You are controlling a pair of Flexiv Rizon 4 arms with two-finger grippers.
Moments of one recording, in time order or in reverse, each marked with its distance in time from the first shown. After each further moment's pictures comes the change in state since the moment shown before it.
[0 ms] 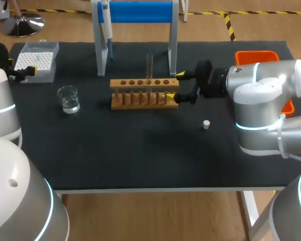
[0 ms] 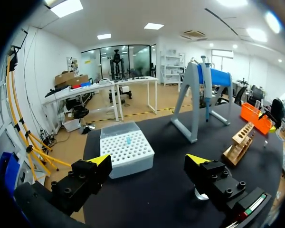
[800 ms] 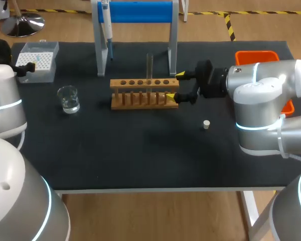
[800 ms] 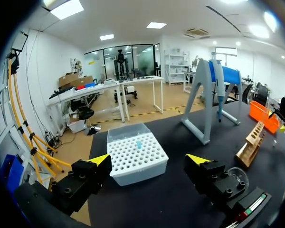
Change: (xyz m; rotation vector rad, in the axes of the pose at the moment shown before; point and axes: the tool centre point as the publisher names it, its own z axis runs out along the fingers) left arm -0.023 -0.004 0.029 -0.003 -0.059 0.014; right arm 0.000 0.000 0.000 0.000 0.000 0.000
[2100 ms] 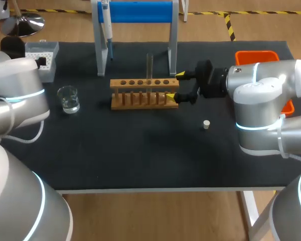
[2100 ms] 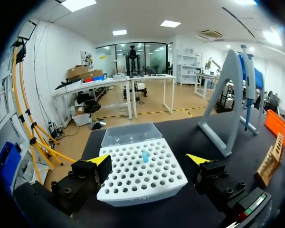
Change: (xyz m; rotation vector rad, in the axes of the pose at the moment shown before) left arm -0.014 0.002 0.082 -0.010 -0.075 -0.083; right arm 0.000 0.000 0.000 0.000 0.000 0.000
